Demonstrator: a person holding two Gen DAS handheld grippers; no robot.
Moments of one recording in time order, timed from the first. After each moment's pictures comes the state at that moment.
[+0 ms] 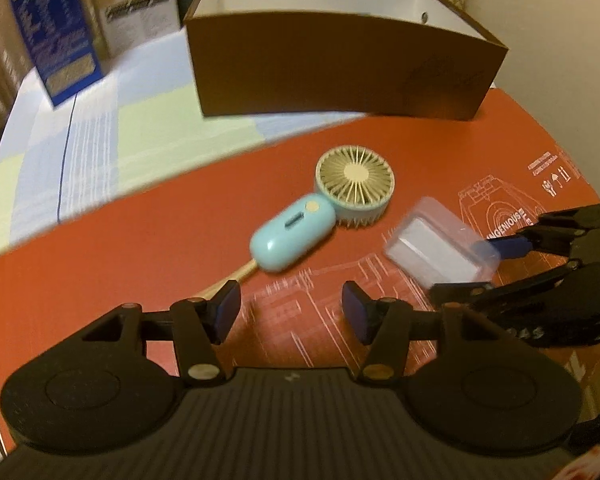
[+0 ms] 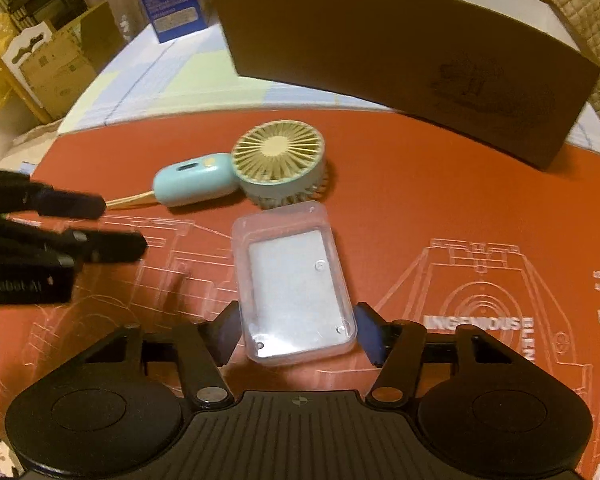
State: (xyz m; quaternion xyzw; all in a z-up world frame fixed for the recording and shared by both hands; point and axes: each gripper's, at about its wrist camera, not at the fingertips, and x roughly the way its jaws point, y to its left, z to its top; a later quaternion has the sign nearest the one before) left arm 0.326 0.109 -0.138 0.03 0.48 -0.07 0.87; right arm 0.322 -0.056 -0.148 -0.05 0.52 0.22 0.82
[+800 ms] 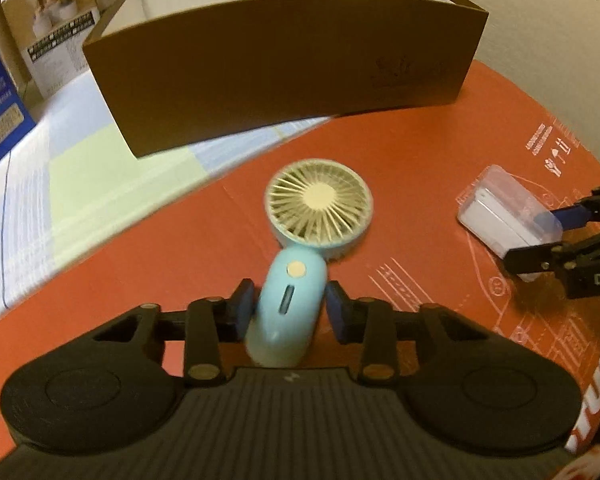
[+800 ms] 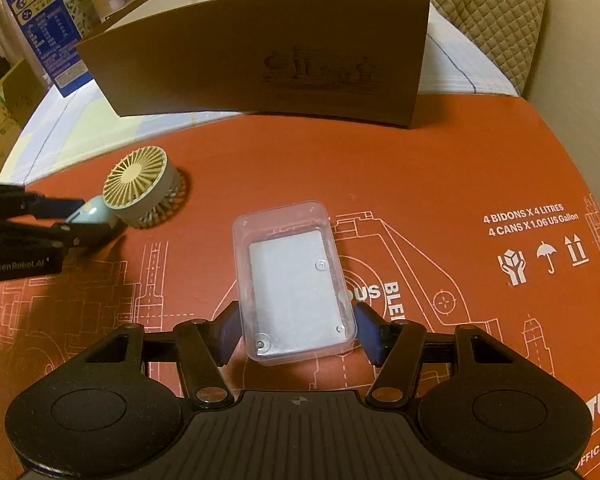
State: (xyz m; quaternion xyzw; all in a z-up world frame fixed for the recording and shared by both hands) left arm 0.376 0.078 -0.170 0.07 0.49 -0.13 0.86; right arm 0.332 -0.131 -0.143 0.01 0.53 0.12 0.84
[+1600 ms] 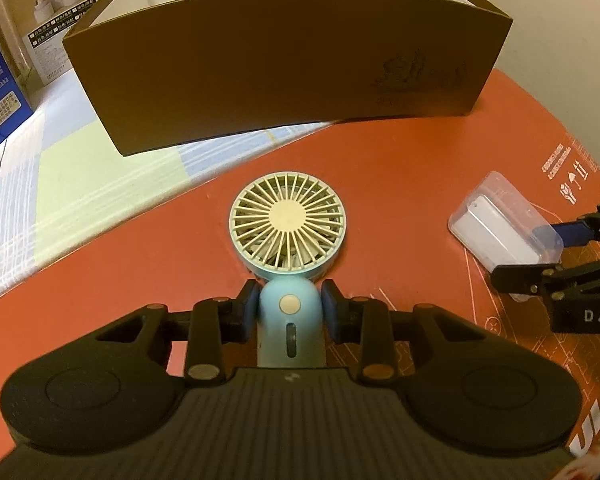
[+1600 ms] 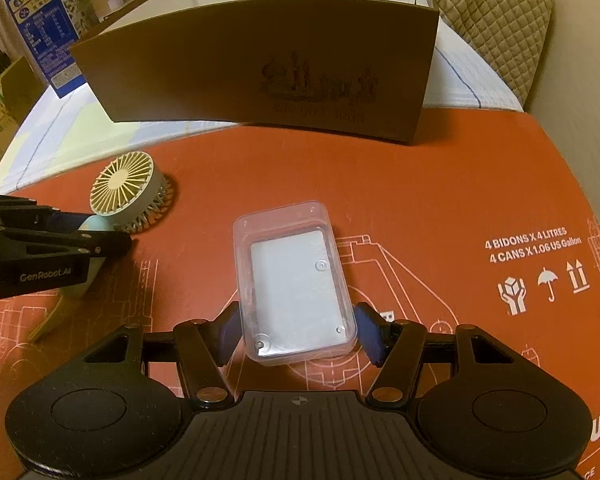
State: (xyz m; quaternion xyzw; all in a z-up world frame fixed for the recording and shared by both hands) left arm 0.394 0.057 -0.175 0.06 0.50 -0.10 0.86; right arm 0.351 -0.126 -0.146 0.00 0.53 0.12 0.84
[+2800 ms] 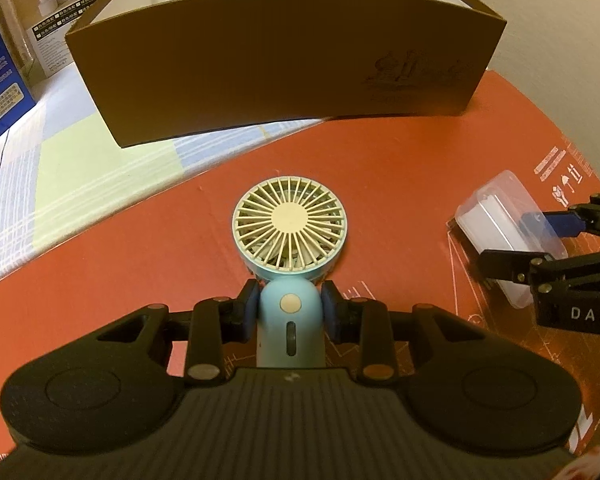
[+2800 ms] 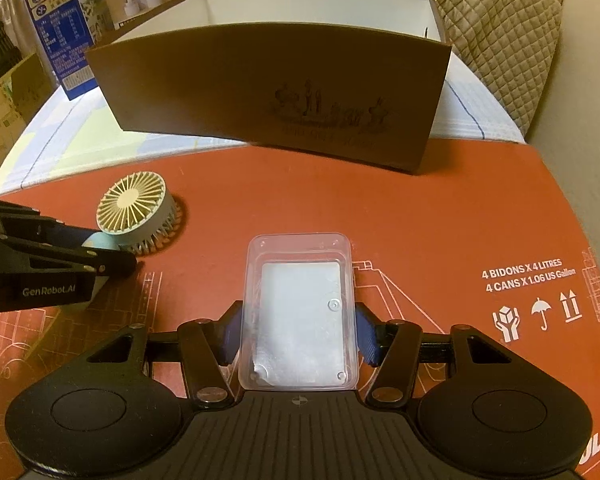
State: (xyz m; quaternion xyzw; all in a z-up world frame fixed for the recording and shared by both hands) left arm 0.387 0.050 -0.167 0.04 0.50 -0.09 0.86; right arm 0.350 -0.117 -0.137 -0.02 0.50 0.13 0.86
